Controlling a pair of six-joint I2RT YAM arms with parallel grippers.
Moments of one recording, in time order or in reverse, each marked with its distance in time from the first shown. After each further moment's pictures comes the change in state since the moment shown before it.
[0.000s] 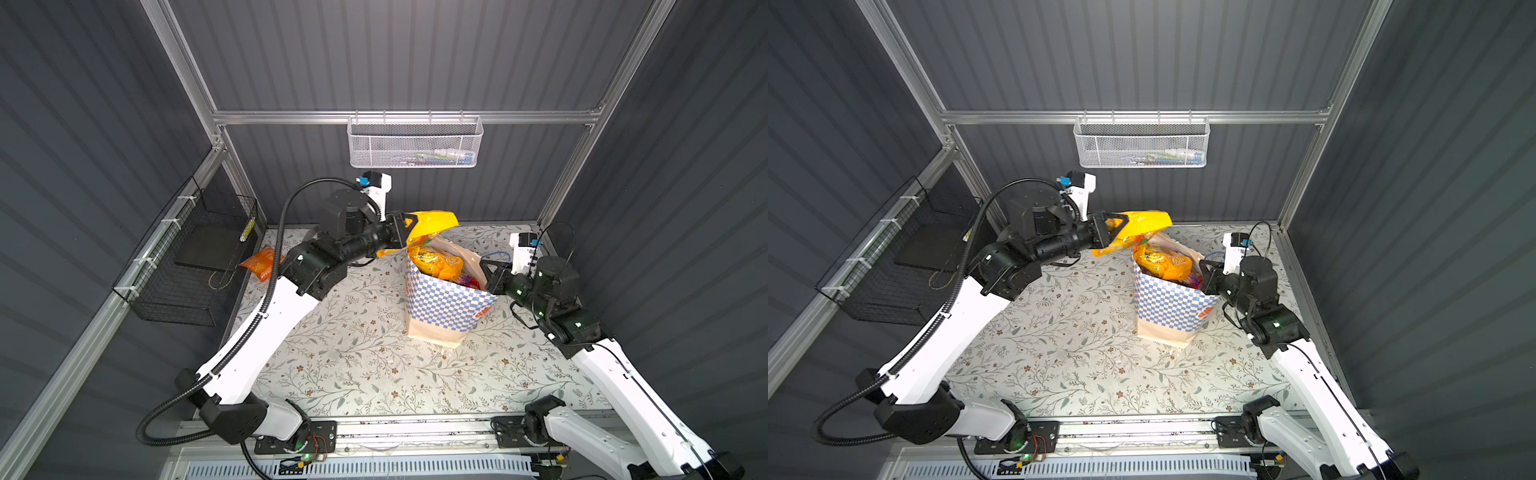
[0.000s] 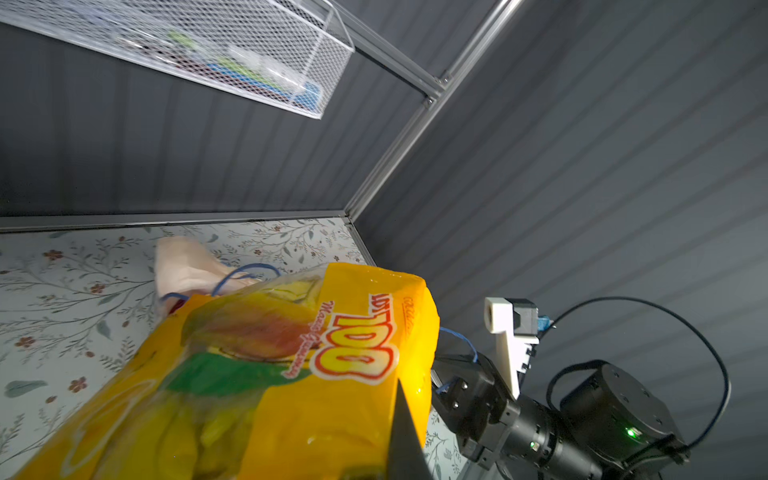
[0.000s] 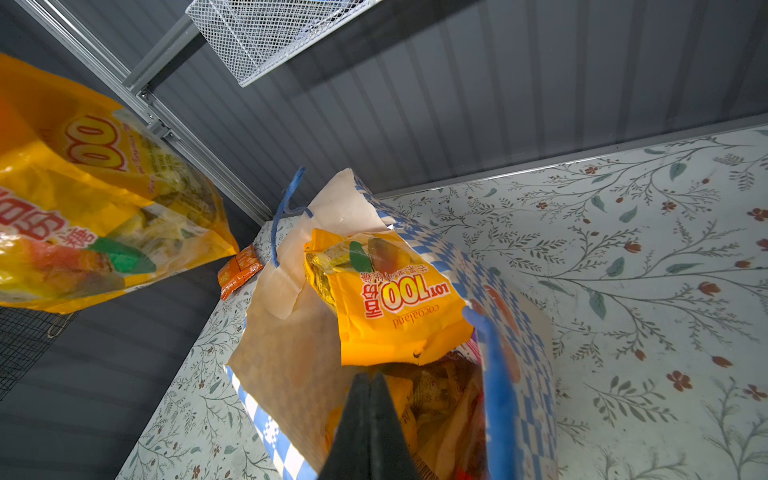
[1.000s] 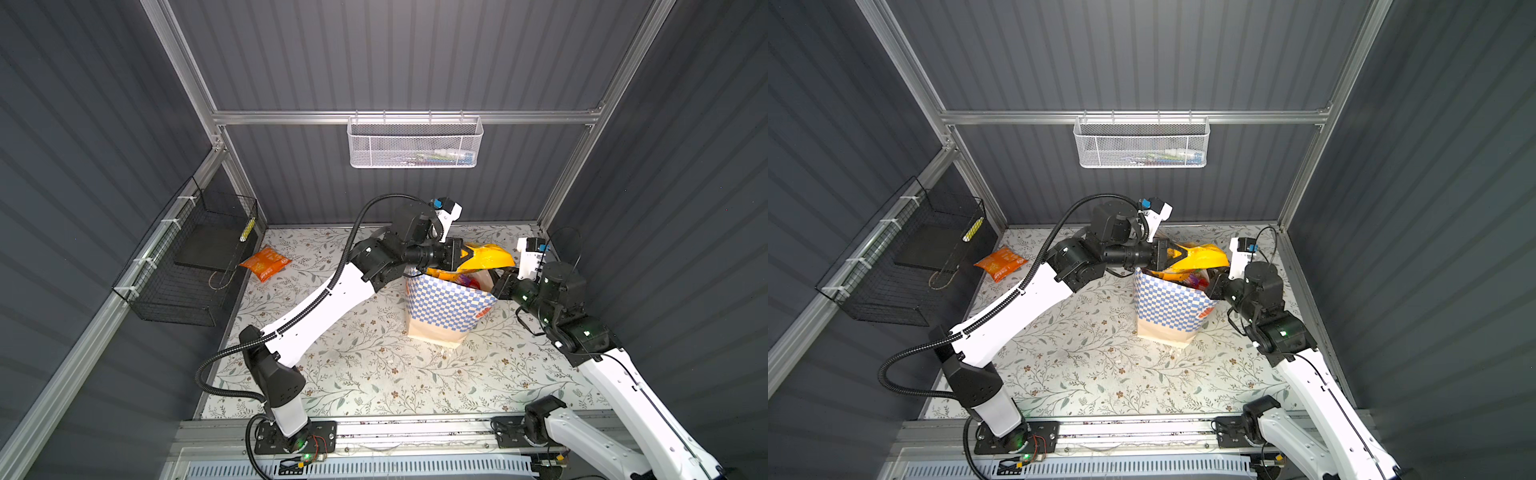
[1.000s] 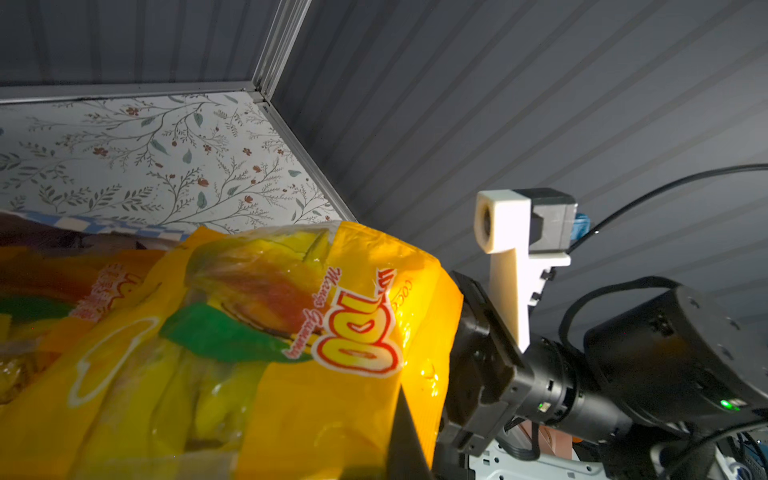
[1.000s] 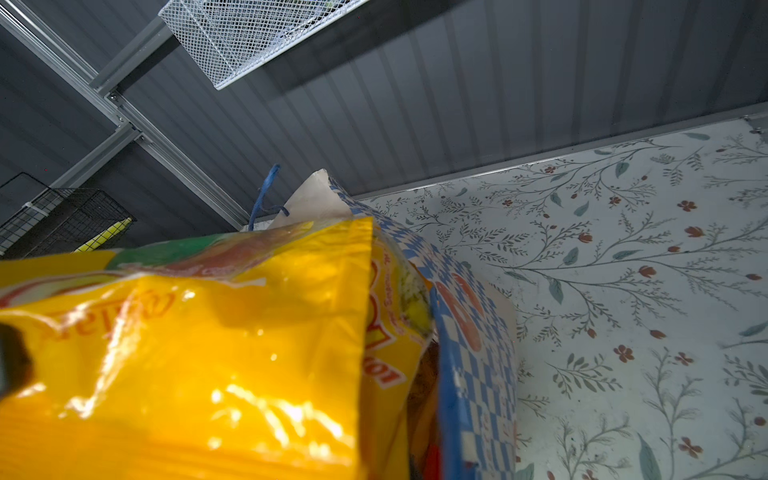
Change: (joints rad) left arm -0.150 0.227 0.063 -0.024 0.175 0.019; right arm 0.002 -0.067 -0.010 -0.073 0.079 -0.011
